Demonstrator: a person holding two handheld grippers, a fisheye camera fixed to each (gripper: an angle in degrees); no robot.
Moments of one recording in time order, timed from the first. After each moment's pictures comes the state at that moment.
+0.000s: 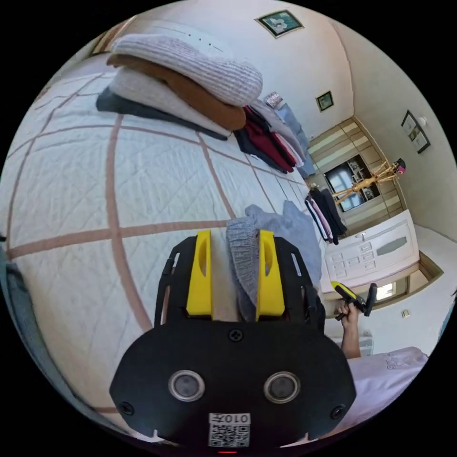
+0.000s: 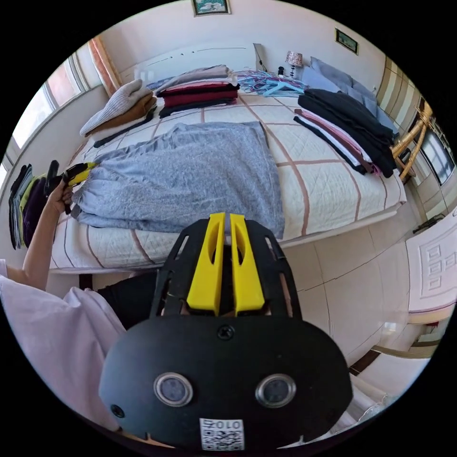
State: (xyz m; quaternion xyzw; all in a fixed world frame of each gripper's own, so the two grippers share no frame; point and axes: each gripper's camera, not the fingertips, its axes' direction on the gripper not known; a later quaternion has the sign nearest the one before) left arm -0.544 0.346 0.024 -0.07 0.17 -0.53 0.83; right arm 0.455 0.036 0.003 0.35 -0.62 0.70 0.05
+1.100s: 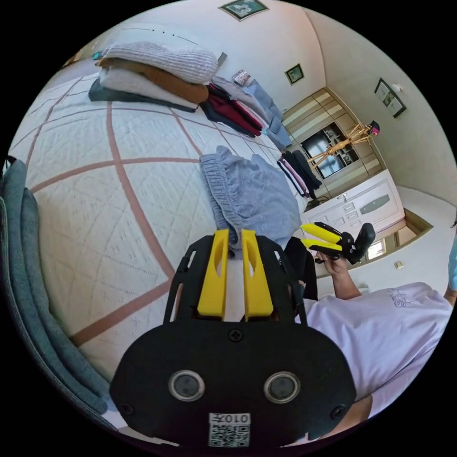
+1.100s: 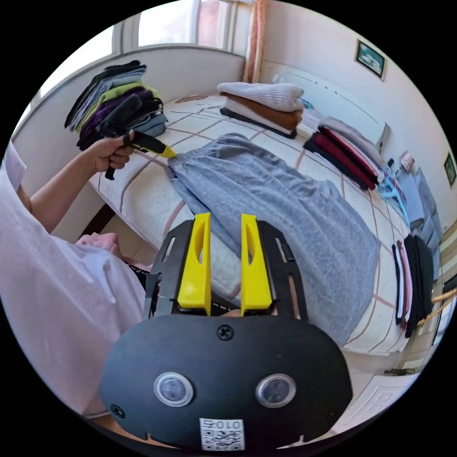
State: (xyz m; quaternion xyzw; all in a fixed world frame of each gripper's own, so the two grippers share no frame) left arm -0.430 0.297 -0.131 -0.08 0.24 -0.46 0.85; right arm 0.619 0.091 -0.123 0.59 -0.43 0.65 0.21
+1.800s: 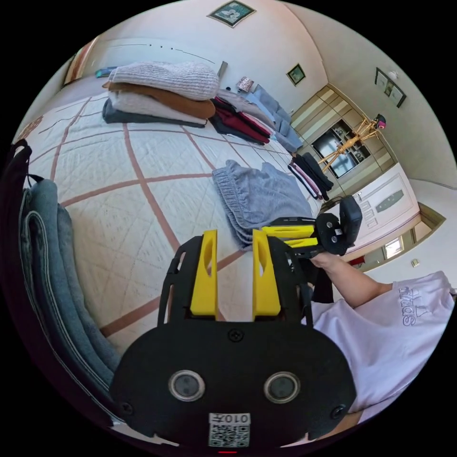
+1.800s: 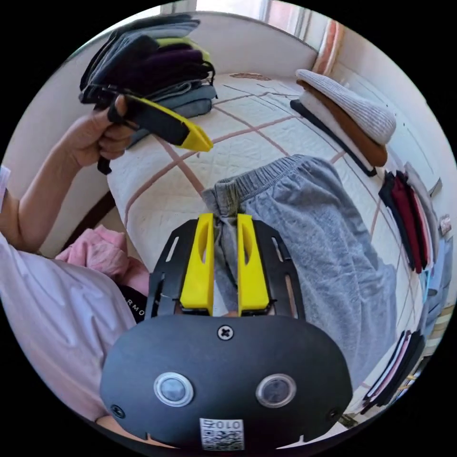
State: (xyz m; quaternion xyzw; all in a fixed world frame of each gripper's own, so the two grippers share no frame) left arm -0.469 0.282 -0.202 -0.09 0.17 -0.44 0.88; right arm 0.766 0.073 -0.130 0.68 -0.40 0.54 0.29
